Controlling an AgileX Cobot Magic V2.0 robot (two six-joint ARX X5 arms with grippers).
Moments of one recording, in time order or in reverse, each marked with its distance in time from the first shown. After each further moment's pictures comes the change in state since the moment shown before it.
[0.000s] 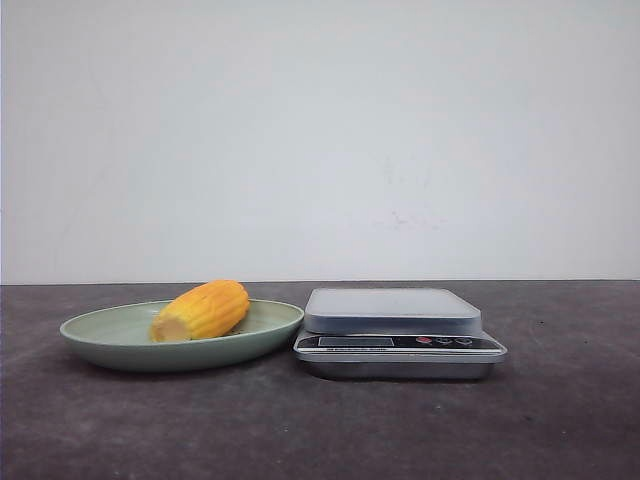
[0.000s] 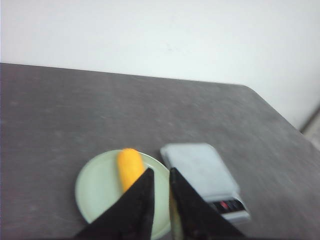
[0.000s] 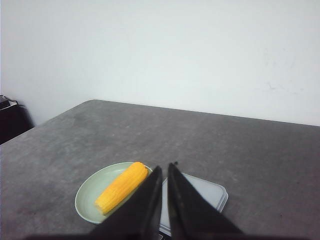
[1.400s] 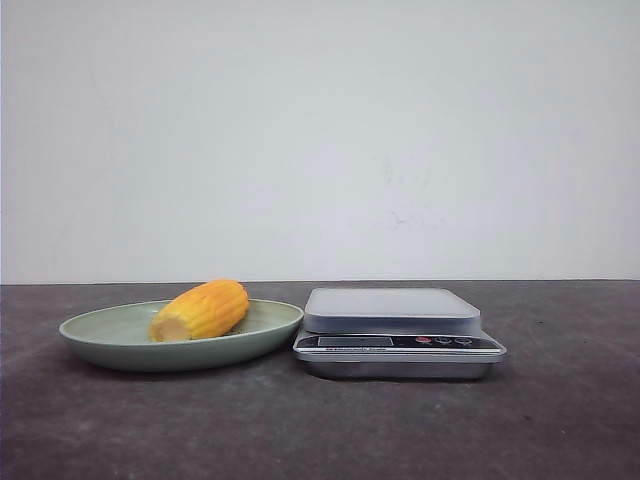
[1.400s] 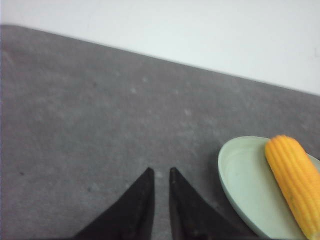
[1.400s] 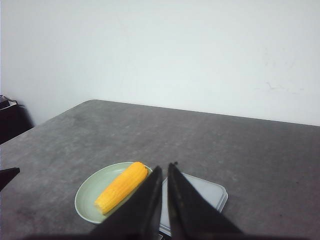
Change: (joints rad) left arm 0.761 -0.433 -0.889 0.571 0.364 0.171; right arm 0.000 0.000 0.000 0.000 0.000 0.000
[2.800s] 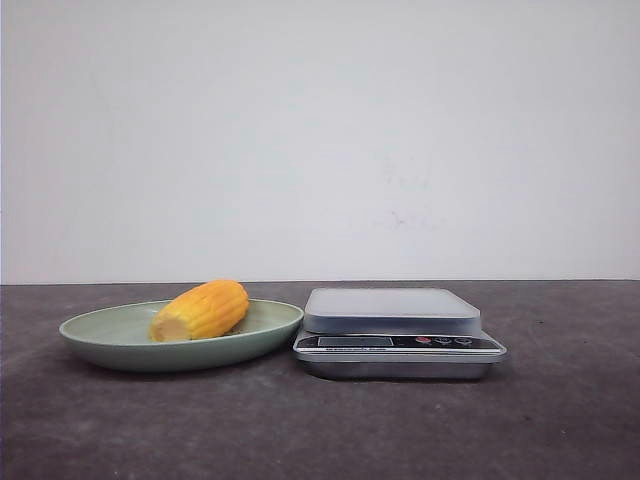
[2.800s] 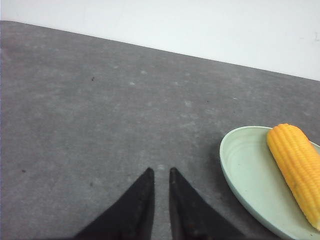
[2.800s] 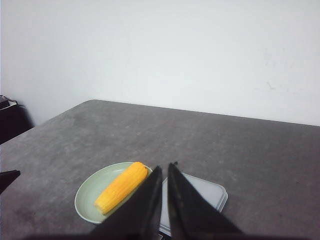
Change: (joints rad) left arm 0.000 -0.001 0.000 -0.033 0.003 0.038; right arm 0.000 0.000 0.000 0.000 0.000 0.000
